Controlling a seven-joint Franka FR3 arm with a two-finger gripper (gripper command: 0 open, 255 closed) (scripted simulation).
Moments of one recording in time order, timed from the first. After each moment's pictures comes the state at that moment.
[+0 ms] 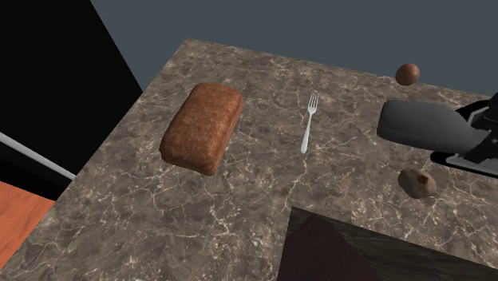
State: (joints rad) arm -0.51 -0.38 -0.60 -2.26 -0.28 1.89 -1.29
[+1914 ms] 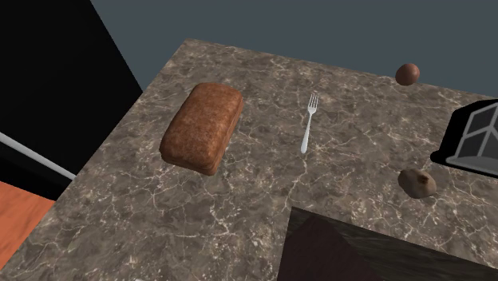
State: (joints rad) arm -0.91 0.36 -1.09 -1.69 0.26 1.87 -2.36
